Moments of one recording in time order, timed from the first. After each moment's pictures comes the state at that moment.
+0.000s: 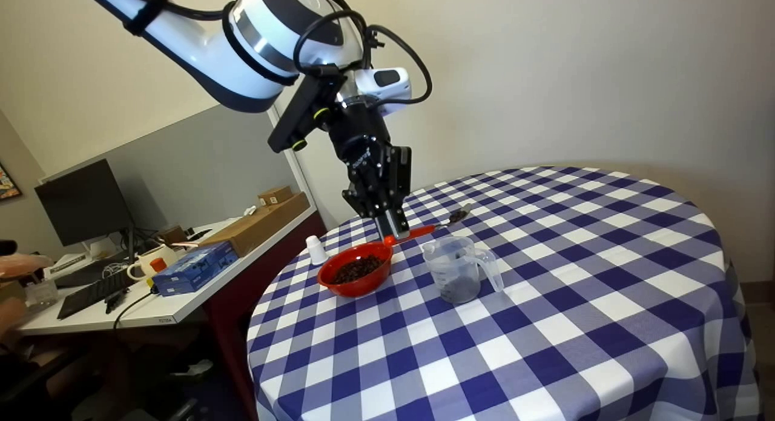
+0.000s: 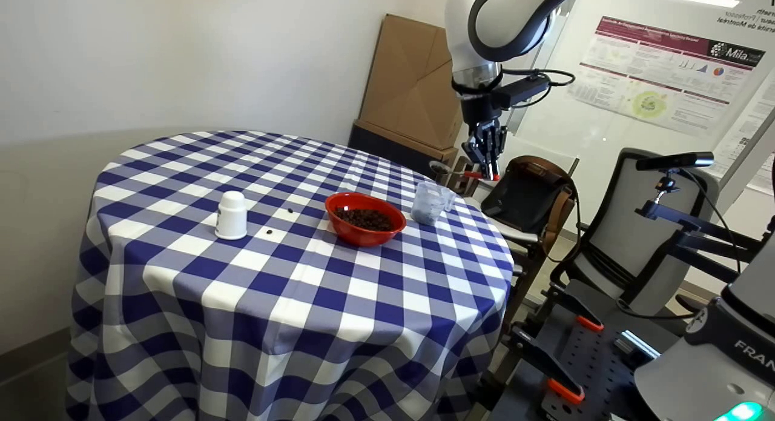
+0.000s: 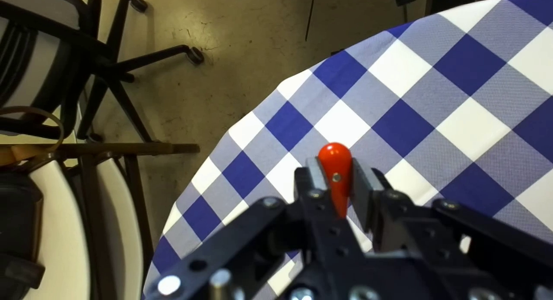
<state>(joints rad) -0.06 0.17 -0.12 -2.23 -0.45 2.00 0.26</state>
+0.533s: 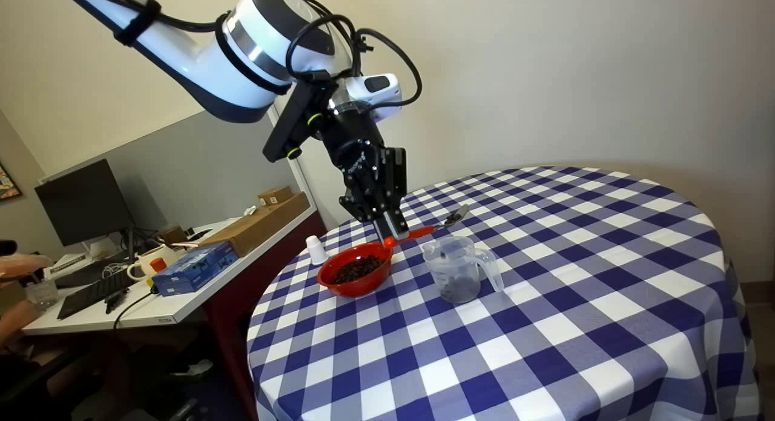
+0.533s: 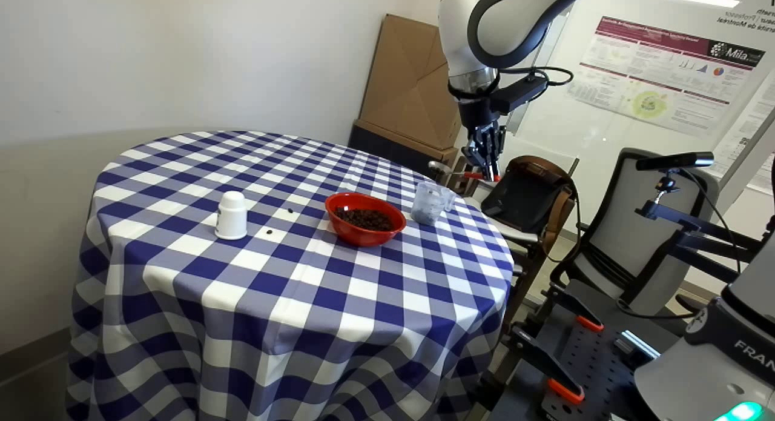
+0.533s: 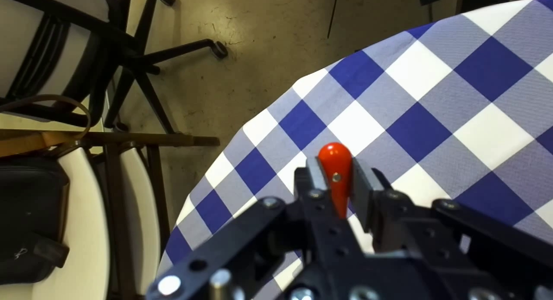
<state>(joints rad) -0.03 0.17 -0.11 -2.25 -0.53 2.00 0.31</state>
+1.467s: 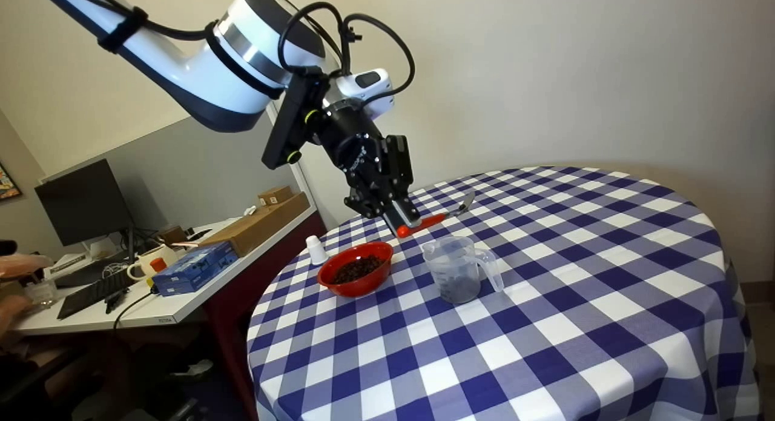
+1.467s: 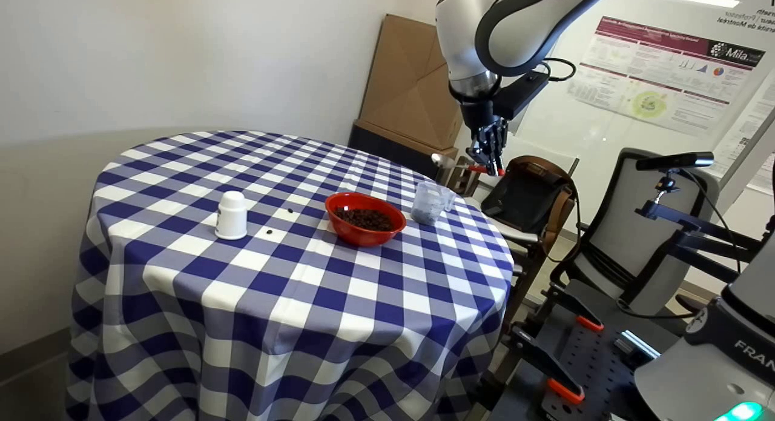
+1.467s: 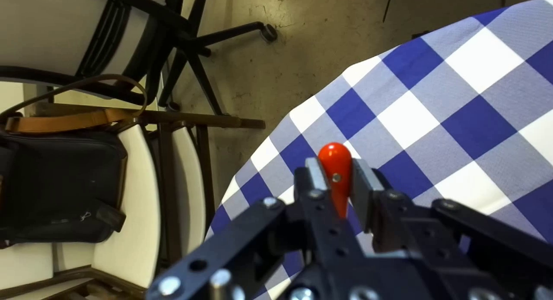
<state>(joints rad) -0.02 0.15 -0.10 -2.28 -0.69 2.00 0.40</state>
